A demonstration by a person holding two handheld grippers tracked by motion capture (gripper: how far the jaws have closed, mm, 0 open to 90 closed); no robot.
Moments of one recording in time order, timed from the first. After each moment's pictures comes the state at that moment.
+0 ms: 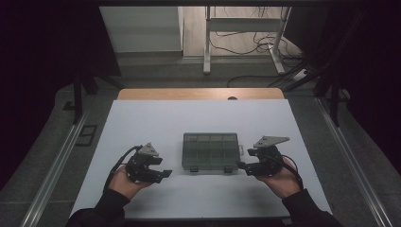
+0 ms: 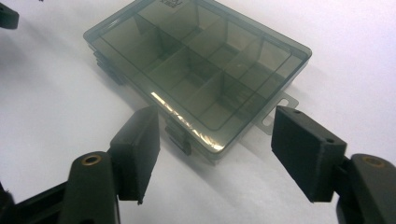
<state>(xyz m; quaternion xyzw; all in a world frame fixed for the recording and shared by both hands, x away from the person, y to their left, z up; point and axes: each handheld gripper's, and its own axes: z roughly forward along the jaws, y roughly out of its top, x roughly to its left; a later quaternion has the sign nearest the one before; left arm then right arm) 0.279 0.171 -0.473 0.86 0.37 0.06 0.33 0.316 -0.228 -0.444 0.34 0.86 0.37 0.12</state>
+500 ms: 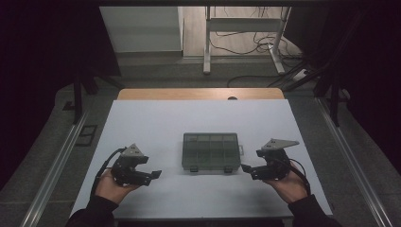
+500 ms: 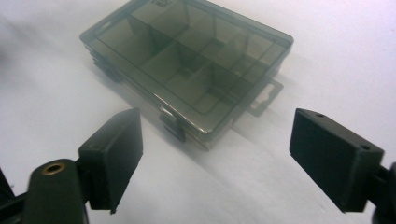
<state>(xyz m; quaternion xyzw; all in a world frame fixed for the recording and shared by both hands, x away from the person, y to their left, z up) 0.263 0.203 -0.469 0.84 0.40 0.08 0.35 0.306 -0.246 -0.444 0.36 0.84 0.37 0.12</state>
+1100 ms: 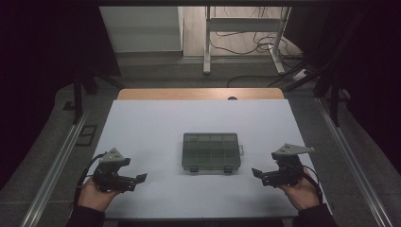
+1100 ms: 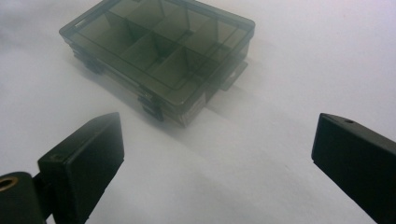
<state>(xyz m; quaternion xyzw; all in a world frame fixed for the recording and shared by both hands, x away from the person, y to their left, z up) 0.238 0.241 -0.467 0.81 0.44 0.10 0.37 0.291 -0.275 -0.442 0.39 0.83 0.38 0.14</state>
